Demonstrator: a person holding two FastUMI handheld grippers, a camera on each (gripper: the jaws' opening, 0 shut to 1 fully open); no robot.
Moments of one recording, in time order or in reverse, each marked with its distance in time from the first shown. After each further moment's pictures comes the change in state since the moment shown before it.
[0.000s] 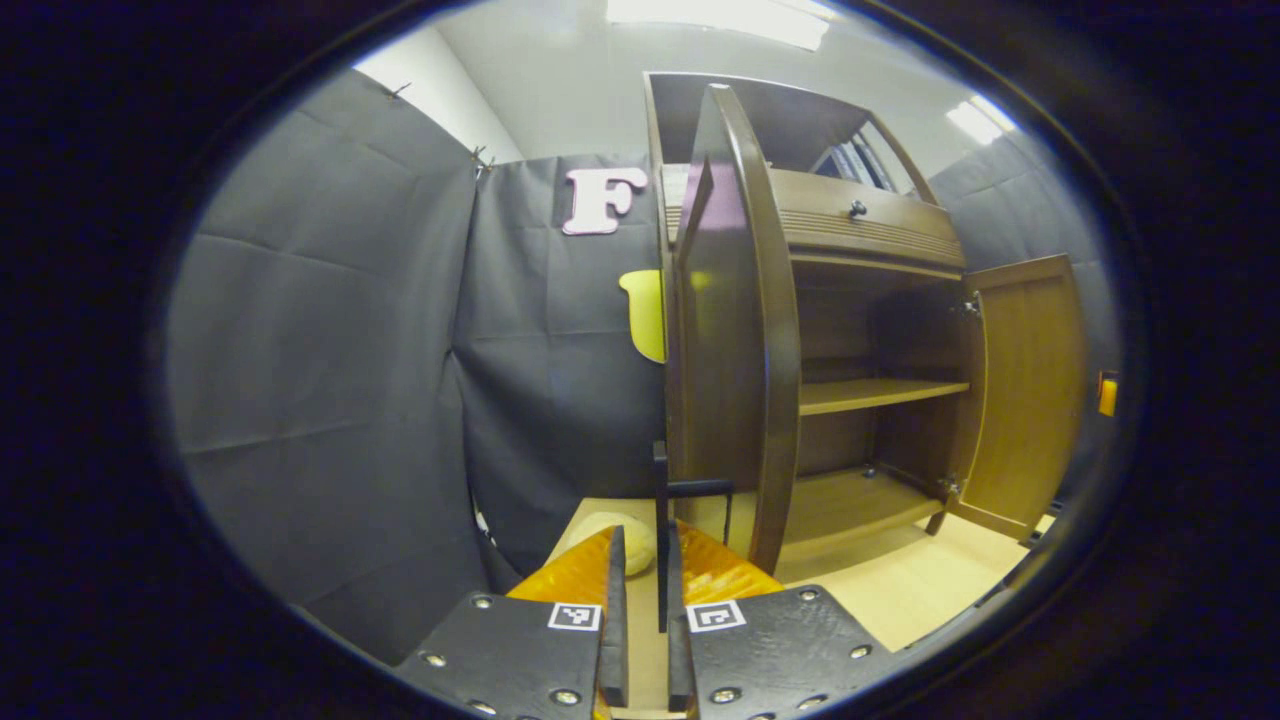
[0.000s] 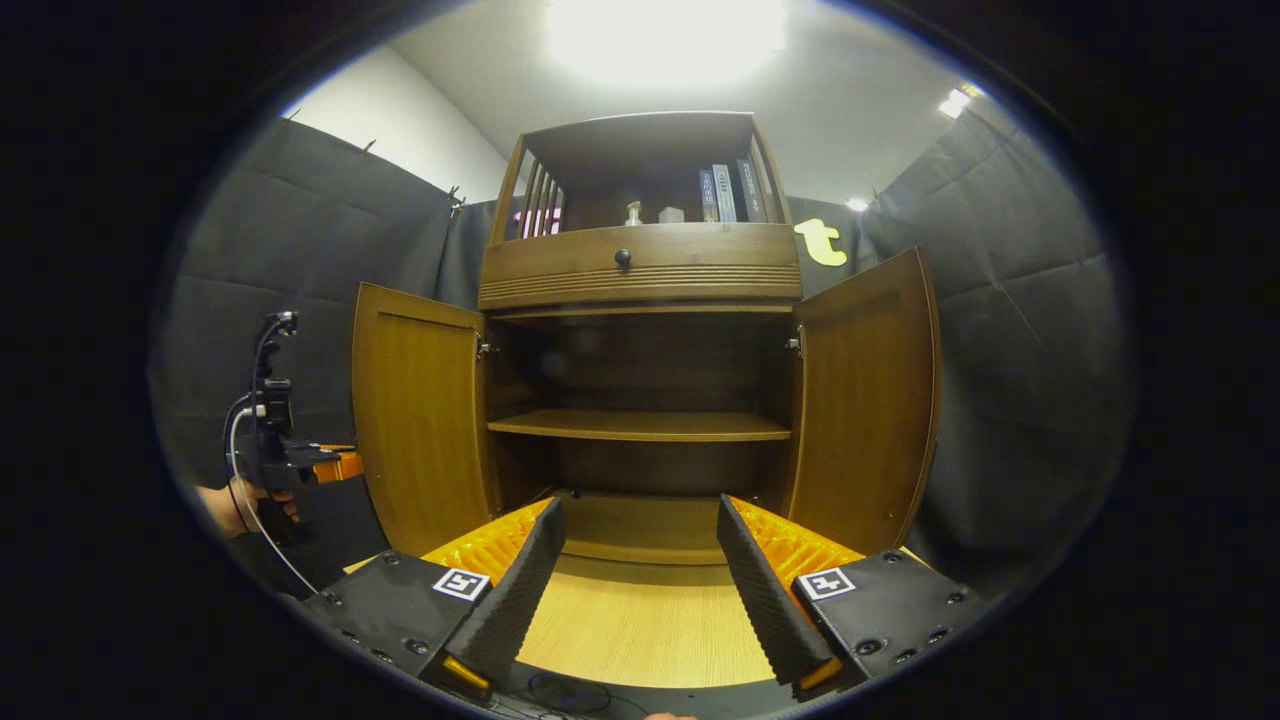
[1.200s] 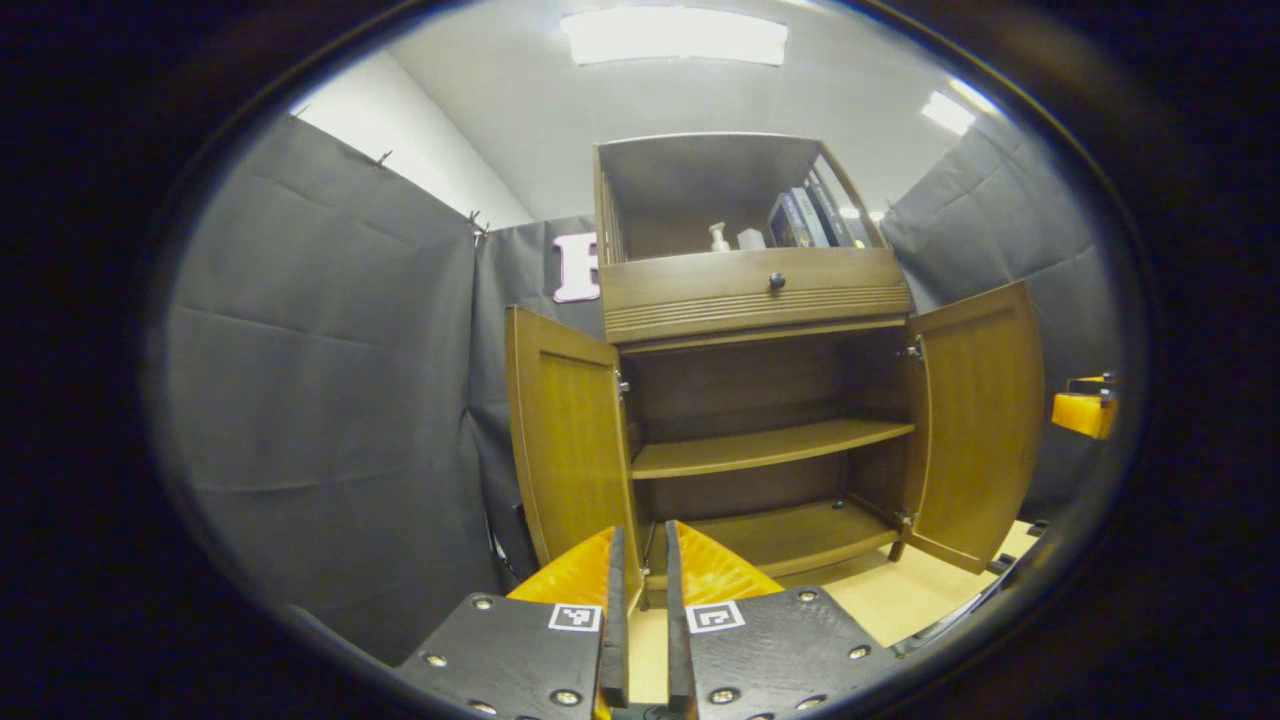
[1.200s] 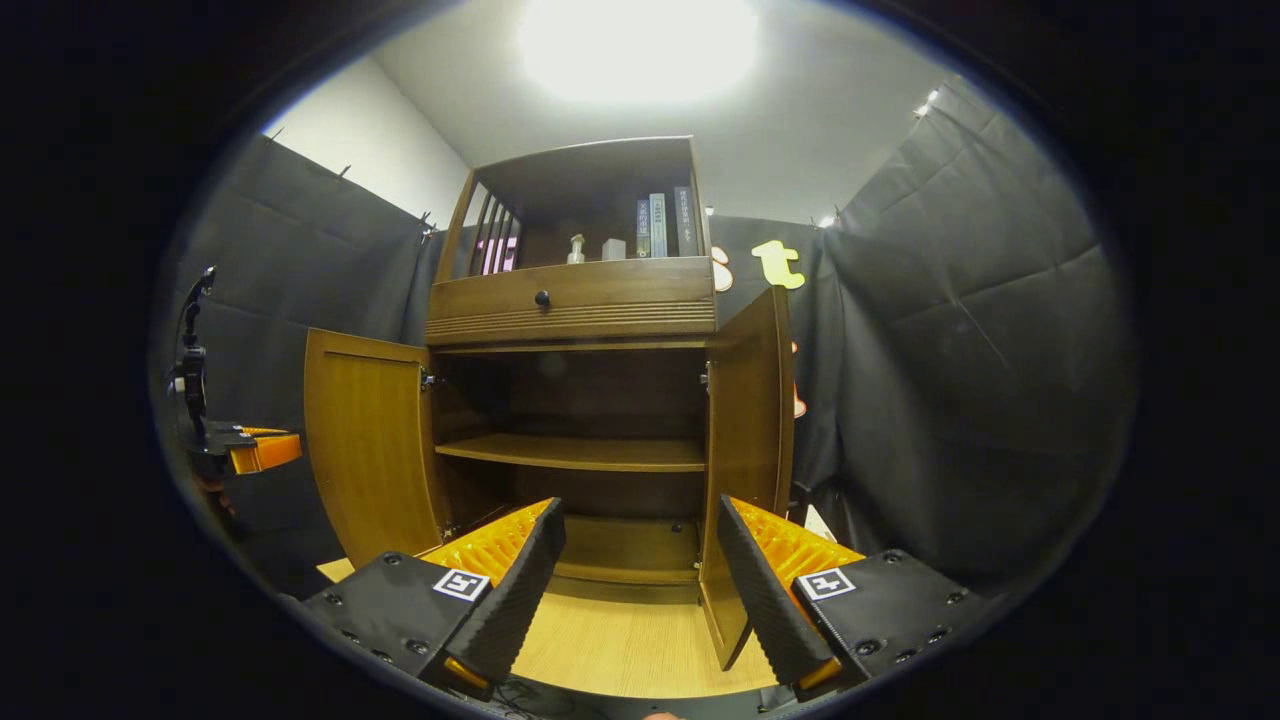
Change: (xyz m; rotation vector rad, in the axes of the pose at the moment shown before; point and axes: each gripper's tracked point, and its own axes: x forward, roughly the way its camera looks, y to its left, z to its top) left arm -0.018 -0.017 0.034 0.054 -0.097 0.058; right arm -0.028 -0.123 0.034 0.012 -0.066 -0.050
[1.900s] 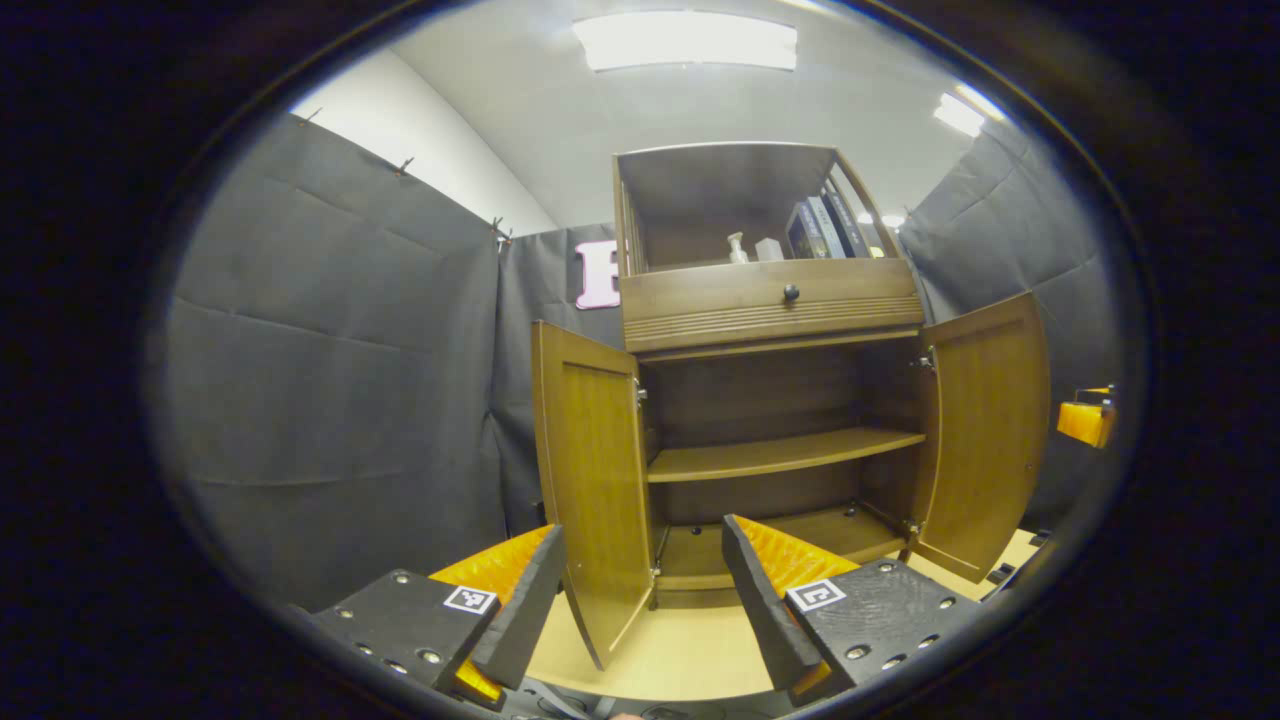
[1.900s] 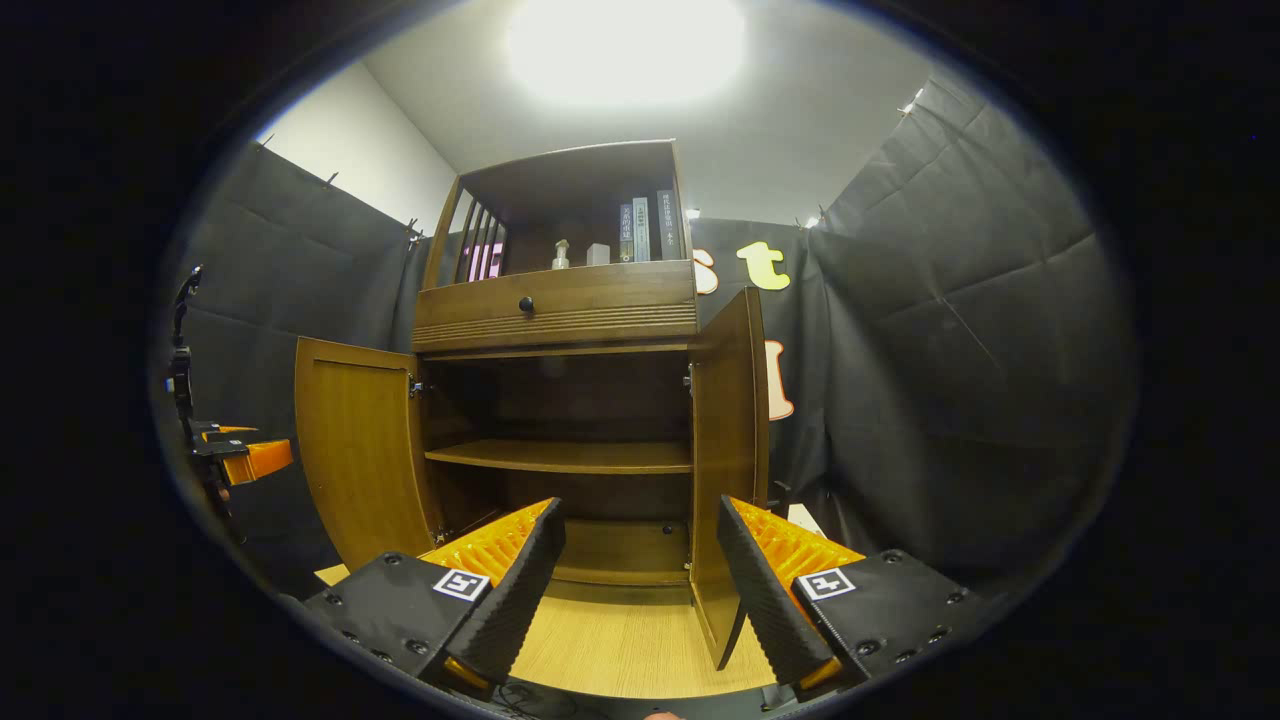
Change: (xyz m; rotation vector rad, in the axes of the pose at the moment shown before) left arm 0.000 0.008 0.008 -0.016 -0.035 0.071; right arm -0.004 -0.010 0.001 0.019 -0.011 -0.031
